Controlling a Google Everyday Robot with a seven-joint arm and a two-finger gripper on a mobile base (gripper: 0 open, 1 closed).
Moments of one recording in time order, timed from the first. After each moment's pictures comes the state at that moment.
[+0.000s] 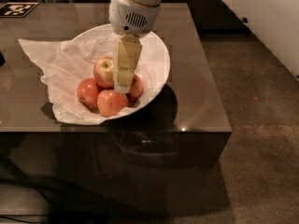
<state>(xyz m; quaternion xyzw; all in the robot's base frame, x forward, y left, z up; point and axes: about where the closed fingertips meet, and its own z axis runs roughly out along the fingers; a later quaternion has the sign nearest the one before) 0.522 0.059 0.967 -0.74 0.65 0.09 0.17</state>
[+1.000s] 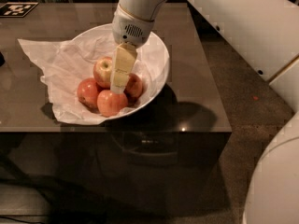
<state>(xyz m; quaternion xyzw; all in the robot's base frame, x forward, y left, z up) 0.557 0.072 0.924 -0.71 0.67 0.15 0.14</state>
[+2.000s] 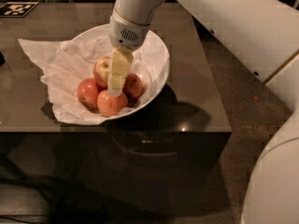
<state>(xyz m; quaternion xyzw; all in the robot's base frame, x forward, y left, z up) 0.562 0.079 0.913 -0.71 0.67 0.14 0.14</state>
